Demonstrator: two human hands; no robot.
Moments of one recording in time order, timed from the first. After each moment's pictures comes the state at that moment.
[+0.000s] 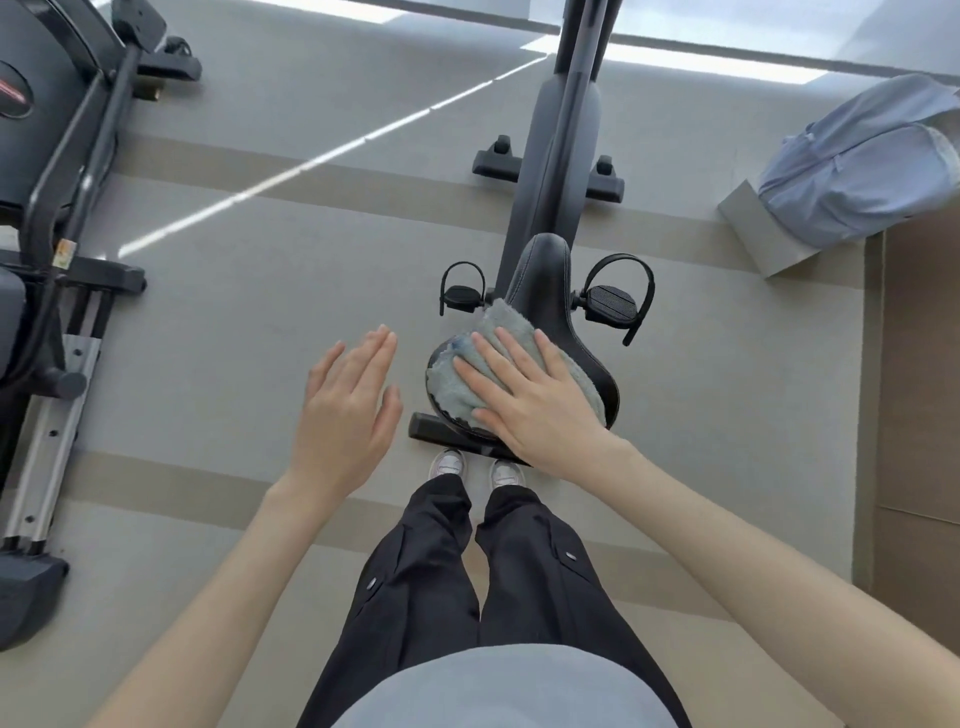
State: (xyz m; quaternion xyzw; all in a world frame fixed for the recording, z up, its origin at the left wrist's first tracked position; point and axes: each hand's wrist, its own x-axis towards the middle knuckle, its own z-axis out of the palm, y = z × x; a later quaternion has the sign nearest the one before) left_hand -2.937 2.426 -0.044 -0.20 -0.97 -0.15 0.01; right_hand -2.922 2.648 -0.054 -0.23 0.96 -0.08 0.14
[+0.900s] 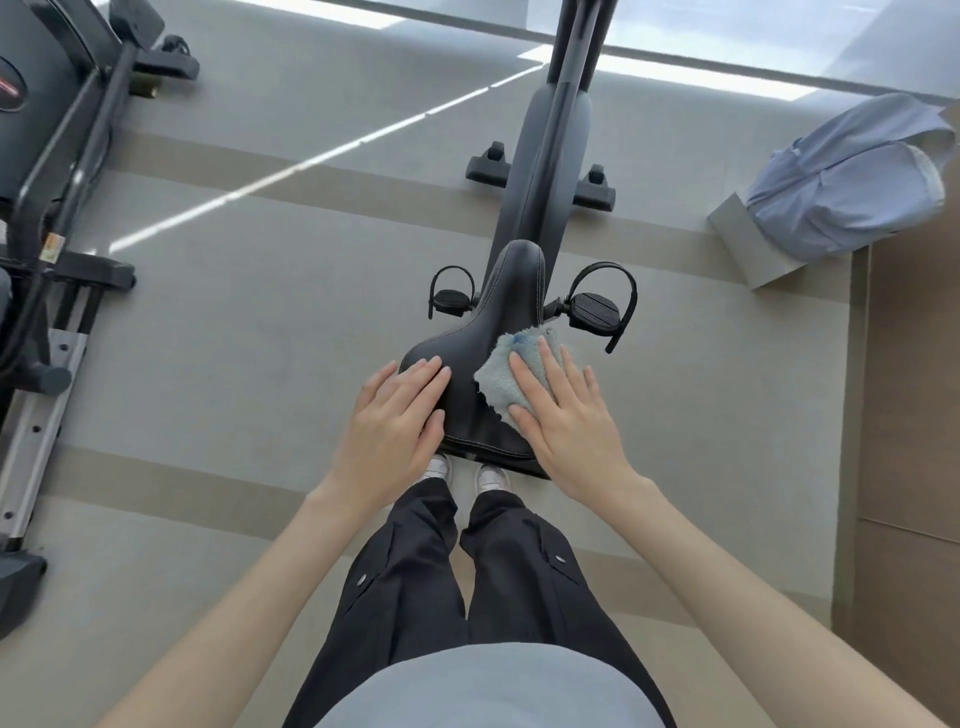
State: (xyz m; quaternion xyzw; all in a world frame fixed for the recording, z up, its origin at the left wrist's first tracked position) left_hand -2.919 2.480 -0.058 -0.27 -0.95 -0.17 0.00; right_hand -2.892 2.693 -0.067 -0.06 0.97 -0.17 0.14
